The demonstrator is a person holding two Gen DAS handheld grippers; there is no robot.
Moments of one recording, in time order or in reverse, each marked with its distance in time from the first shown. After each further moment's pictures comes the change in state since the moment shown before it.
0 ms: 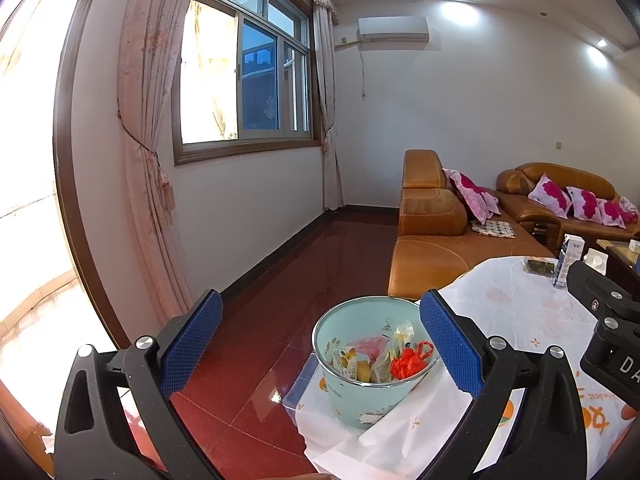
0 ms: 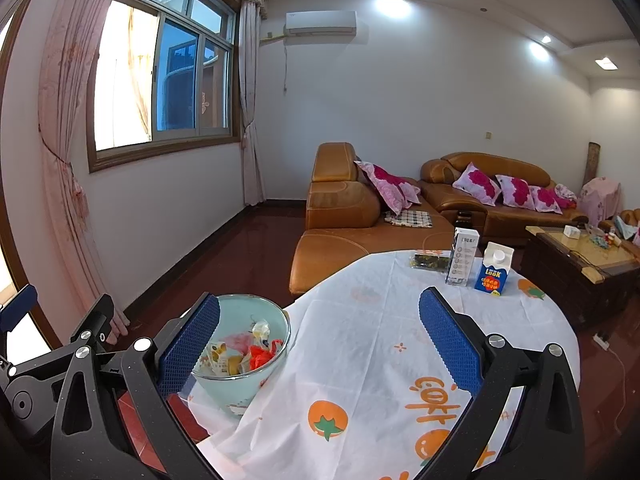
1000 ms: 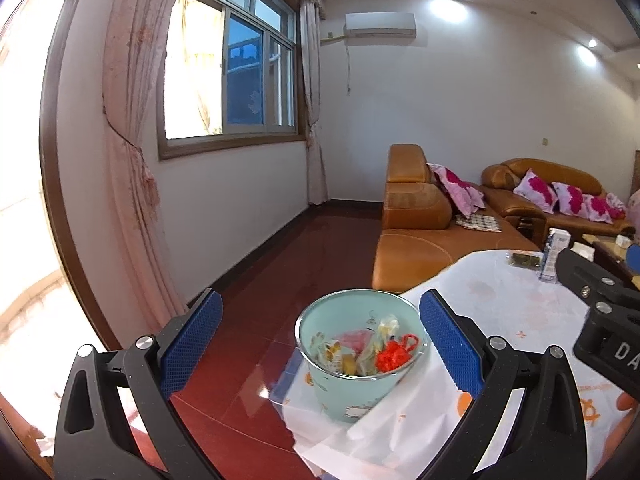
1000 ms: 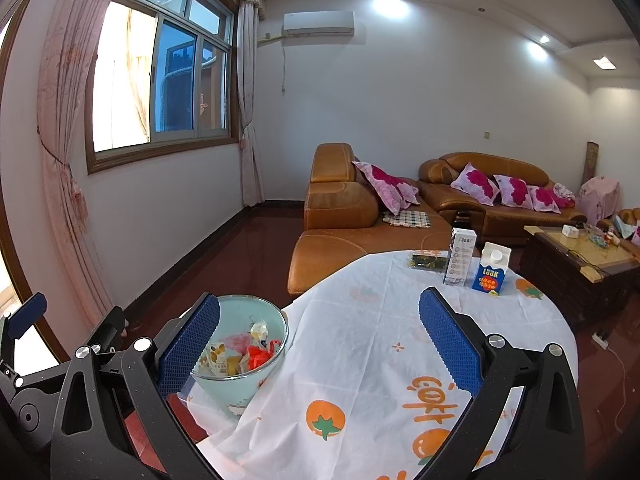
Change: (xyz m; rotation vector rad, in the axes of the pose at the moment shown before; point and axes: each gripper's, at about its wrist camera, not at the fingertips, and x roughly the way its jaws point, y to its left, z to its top) left arm 0.001 -0.003 -0.004 0.012 0.017 -0.054; right arm -0.003 0.000 0.004 0.009 0.001 -0.003
